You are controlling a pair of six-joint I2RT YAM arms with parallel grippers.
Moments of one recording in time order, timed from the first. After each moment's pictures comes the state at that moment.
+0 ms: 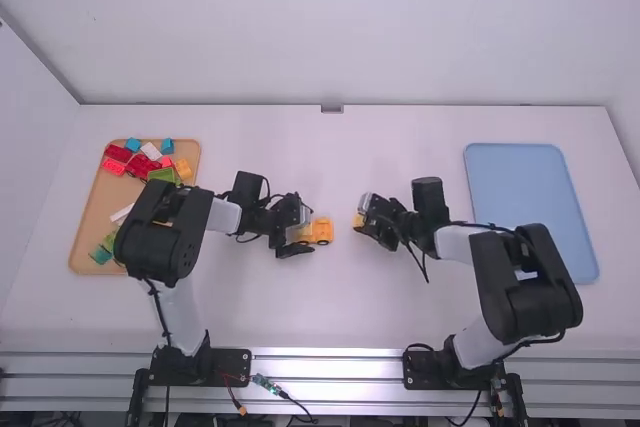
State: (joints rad) left arm -0.17 1.96 0.78 0.09 0.94 1.08; right arm 0.21 1.69 0.58 0.22 -0.79 -0.86
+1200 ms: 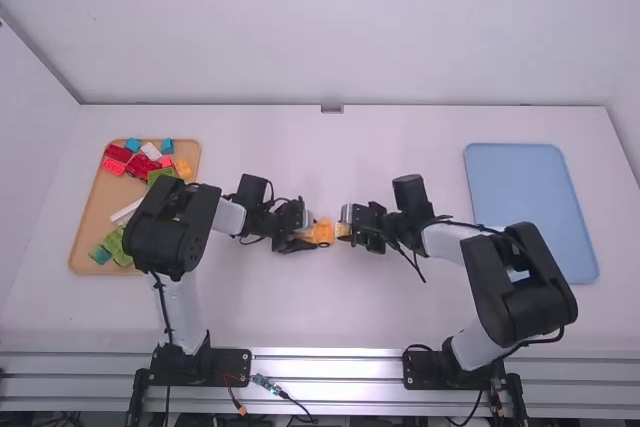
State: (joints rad) left arm -0.19 2.02 0.78 0.13 0.95 1.09; right arm 0.32 1.69 0.63 0.12 -0.87 -1.02
